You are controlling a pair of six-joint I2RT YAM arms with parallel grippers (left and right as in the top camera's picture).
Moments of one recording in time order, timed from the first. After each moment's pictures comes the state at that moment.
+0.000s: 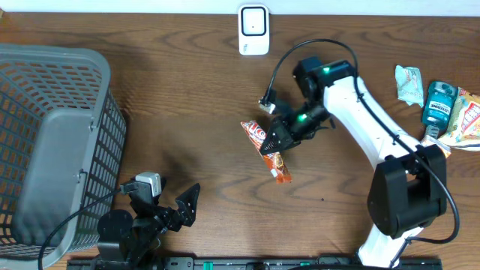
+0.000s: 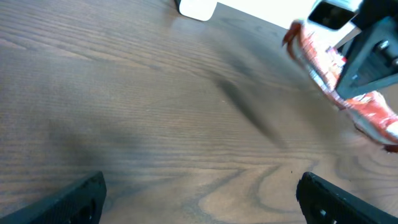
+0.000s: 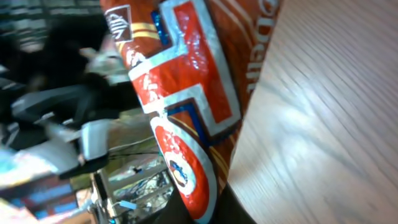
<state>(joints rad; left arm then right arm) -0.08 0.01 0.27 -0.69 0.40 -0.33 0.35 1.91 1.54 -1.38 -0.91 -0.36</state>
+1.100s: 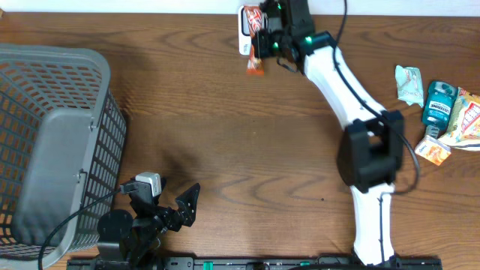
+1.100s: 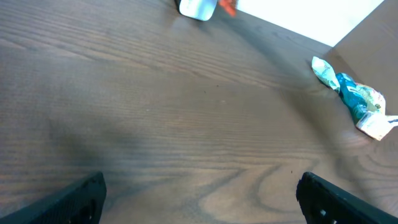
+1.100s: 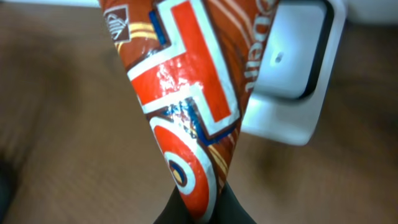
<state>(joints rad) -0.08 0.01 0.27 -0.69 0.40 -0.33 0.34 2.33 2.09 -0.51 -0.28 0.23</state>
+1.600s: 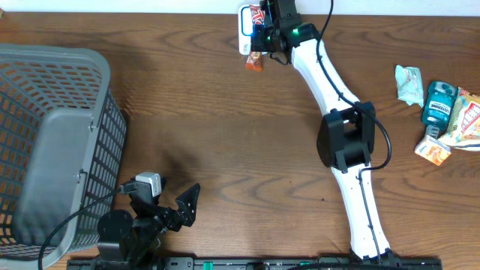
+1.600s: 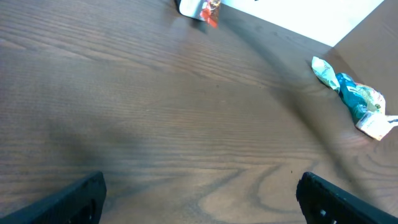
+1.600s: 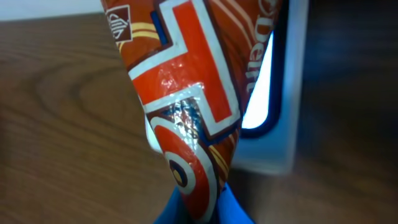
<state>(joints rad) -0.08 0.01 0.27 -0.69 0.40 -0.33 0.34 2.63 2.48 -0.71 -0.18 0.34</state>
